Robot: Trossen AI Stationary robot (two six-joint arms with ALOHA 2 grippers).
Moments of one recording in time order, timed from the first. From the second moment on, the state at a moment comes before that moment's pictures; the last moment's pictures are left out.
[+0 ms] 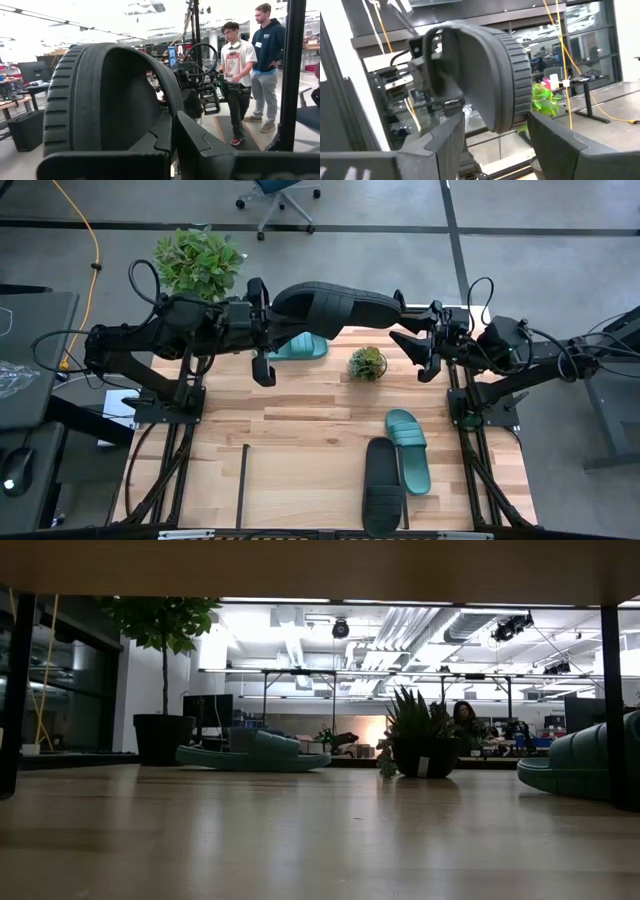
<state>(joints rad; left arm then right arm) -0.03 1.33 1.65 -0.18 -0.25 0.16 0.14 0.92 1.07 0.13 0.40 0.12</state>
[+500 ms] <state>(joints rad) -0.03 1.33 1.65 -0.18 -0.23 0.15 0.14 0.92 1.07 0.14 0.44 0.10</state>
